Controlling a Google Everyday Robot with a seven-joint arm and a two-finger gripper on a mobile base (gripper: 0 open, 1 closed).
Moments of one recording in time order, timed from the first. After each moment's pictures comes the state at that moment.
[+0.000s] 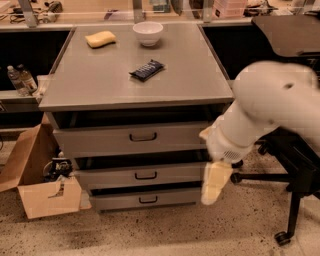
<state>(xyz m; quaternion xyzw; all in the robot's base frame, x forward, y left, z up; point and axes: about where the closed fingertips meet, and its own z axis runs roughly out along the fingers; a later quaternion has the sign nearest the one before) 0.449 -0.128 0.772 -0.65 0.75 0.07 0.14</state>
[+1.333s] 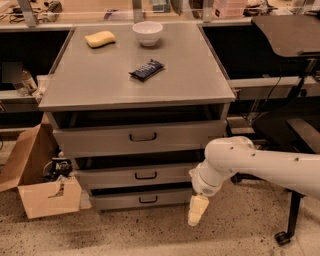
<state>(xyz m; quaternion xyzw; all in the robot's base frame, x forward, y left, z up) 0.481 -0.124 0.540 -0.63 0.76 0.11 0.11</state>
